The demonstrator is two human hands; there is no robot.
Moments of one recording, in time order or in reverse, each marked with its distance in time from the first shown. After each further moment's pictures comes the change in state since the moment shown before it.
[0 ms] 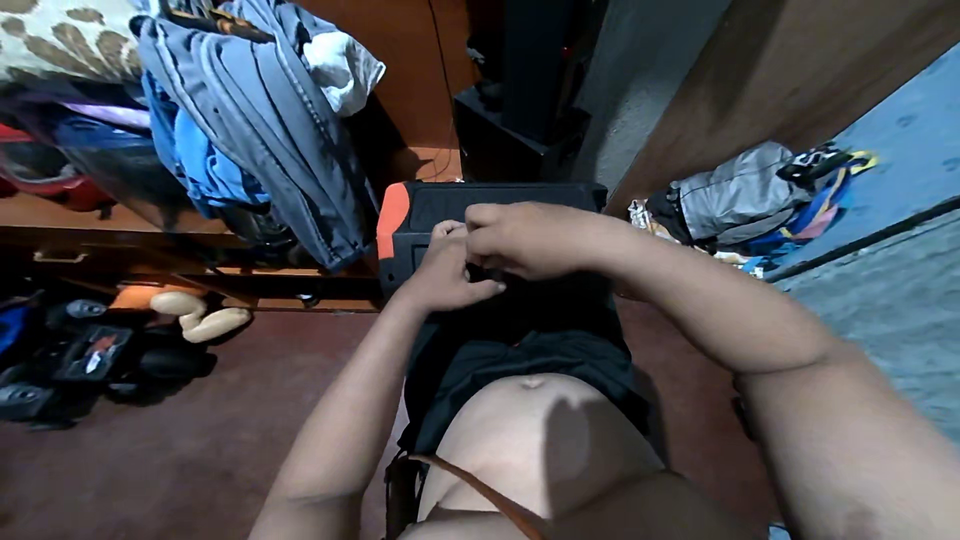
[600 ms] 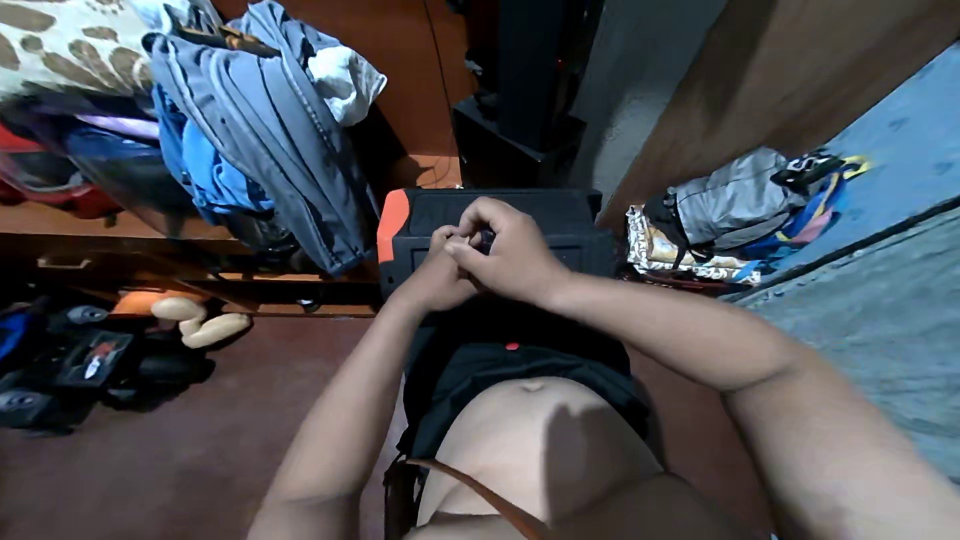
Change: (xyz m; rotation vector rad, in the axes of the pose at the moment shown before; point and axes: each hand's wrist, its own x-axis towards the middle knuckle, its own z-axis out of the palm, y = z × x) left_hand -0.001 0.001 -0.006 -0.047 -0.034 -0.025; right_hand 0.017 -0.029 0.047 0.432 0.699 0.489
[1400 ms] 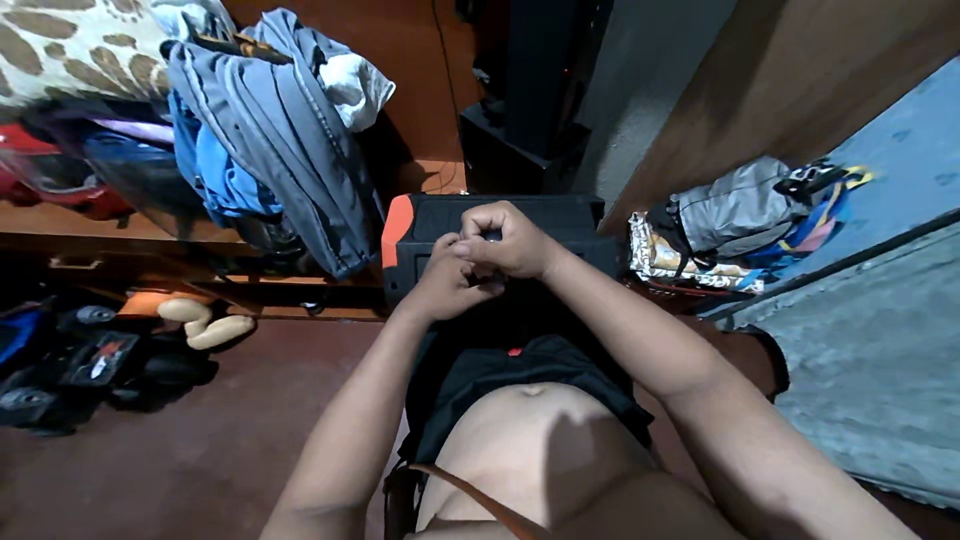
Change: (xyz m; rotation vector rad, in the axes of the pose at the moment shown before) left_hand -0.007 -0.014 0.010 -0.051 0.103 0.043; right_hand 0.035 0.044 0.003 0.573 -0.314 -0.353
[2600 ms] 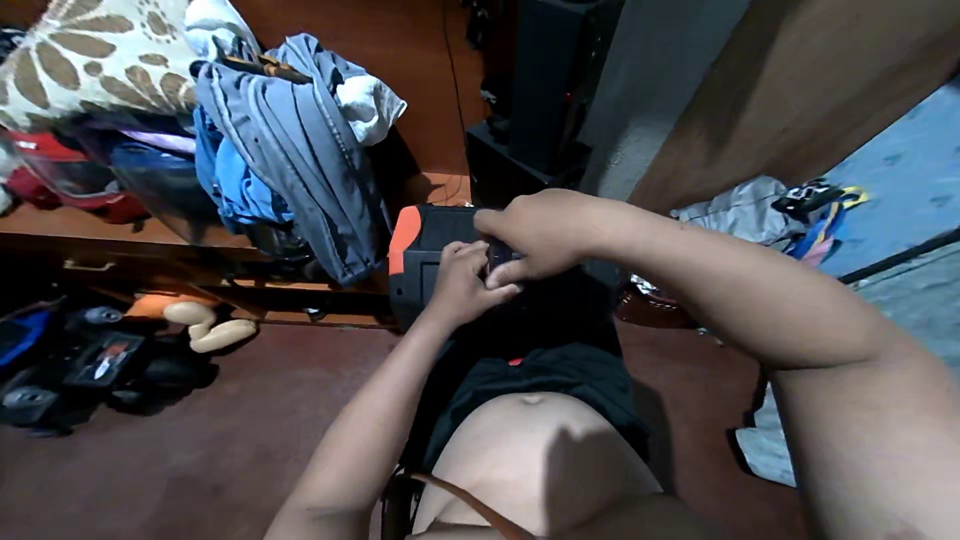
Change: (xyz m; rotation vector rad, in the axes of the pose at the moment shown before) left_hand 0.014 0.016 0.018 0.188 0.169 -0.149; right_hand 0.040 -0.104 -0.030 -1.131 -0.729 0.561
